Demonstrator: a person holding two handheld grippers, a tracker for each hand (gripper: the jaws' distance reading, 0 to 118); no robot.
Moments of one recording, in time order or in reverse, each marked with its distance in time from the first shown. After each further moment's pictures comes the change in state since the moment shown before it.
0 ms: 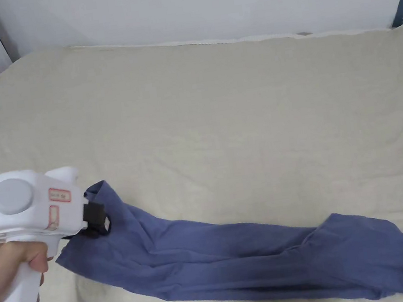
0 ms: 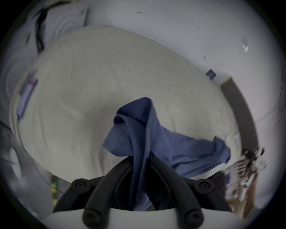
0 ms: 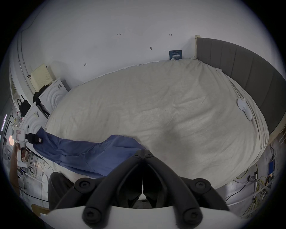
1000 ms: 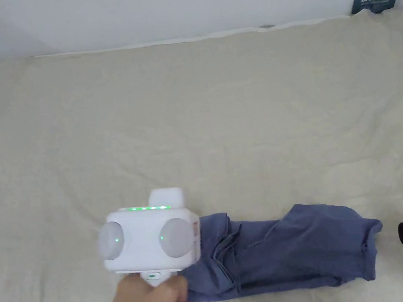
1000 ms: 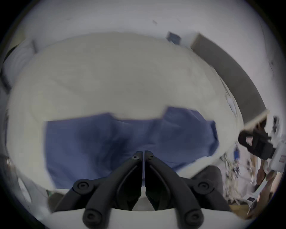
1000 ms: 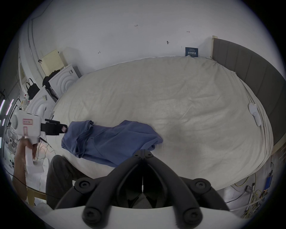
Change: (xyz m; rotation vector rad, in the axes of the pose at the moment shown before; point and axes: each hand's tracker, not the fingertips) left arm 0.175 -0.052 -0.082 0.132 0.277 -0.144; right arm -0.005 -0.017 -0.010 -0.068 0.099 0.112
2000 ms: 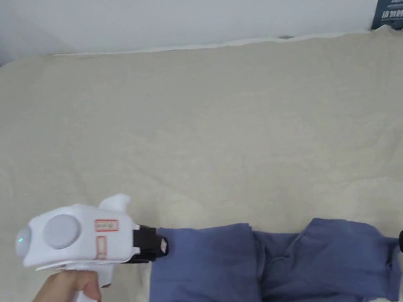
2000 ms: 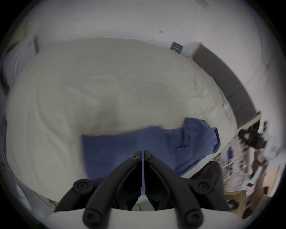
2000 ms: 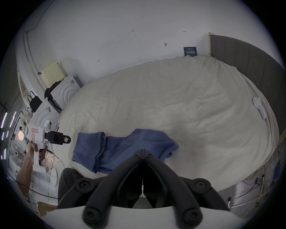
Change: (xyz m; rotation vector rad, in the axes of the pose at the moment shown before) left arm -0.160 0.010 -0.044 -0.102 -0.618 0.245; right arm -0.038 0.014 -0.012 0.028 0.040 -0.085
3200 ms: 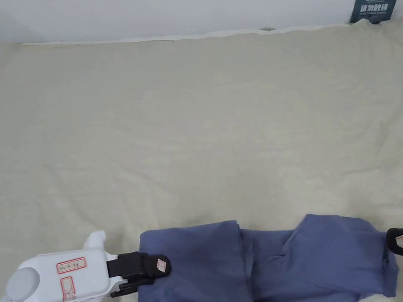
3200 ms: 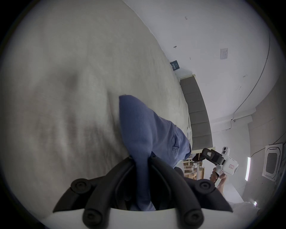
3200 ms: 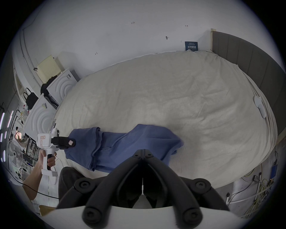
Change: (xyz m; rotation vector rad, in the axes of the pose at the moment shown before) left arm -0.065 -0.023 -0.041 -0.059 -0.390 0.217; right arm -0.027 0.007 -0.005 -0.057 -0.038 0.001
